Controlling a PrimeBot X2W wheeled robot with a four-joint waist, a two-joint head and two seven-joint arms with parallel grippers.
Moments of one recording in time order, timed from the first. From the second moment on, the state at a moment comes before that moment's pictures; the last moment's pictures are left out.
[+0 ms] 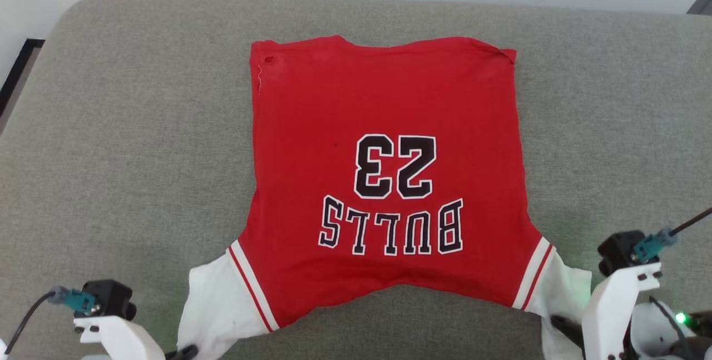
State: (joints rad) left arm -0.07 0.99 -0.73 -0.21 -1.35 0.35 0.34; right arm 0.06 -0.20 -0.04 -0.24 0.46 0.13 1.17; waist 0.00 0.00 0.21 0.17
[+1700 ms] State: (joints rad) left arm -0.43 0.73 -0.81 0.04 -1.21 0.11 0.39; right arm -1.07 -0.31 -0.01 0.79 0.15 0.13 1.02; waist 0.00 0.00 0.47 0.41
